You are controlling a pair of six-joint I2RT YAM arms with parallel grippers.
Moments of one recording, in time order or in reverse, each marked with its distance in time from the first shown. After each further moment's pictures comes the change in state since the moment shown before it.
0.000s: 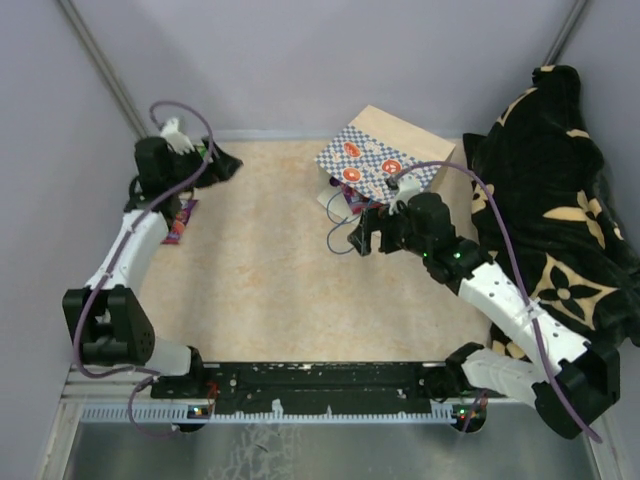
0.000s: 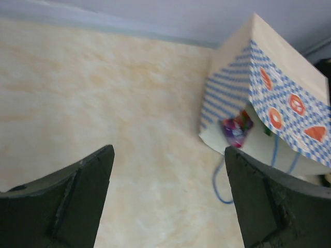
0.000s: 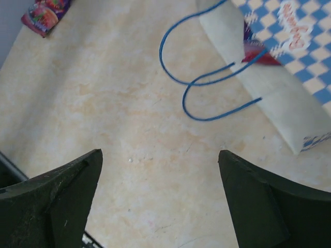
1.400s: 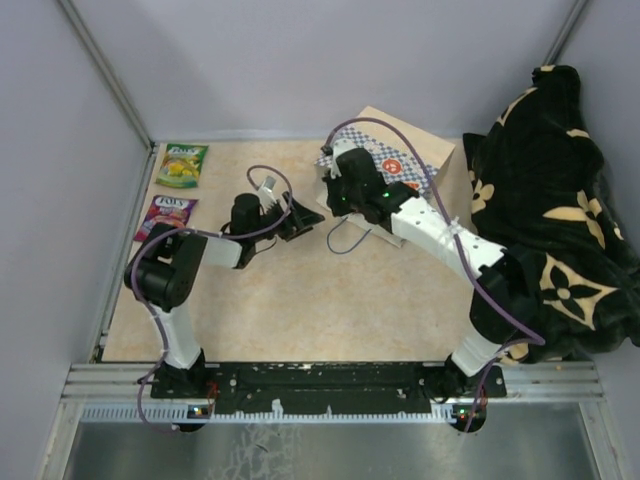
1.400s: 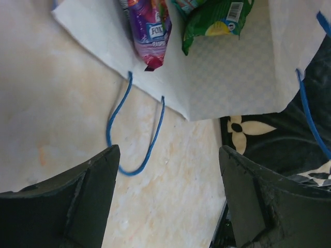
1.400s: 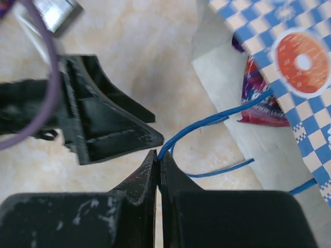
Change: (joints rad) left arm -0.404 0.378 -0.515 0.917 0.168 -0.646; right arm 0.134 0.618 0.566 -0.110 0.229 -0.150
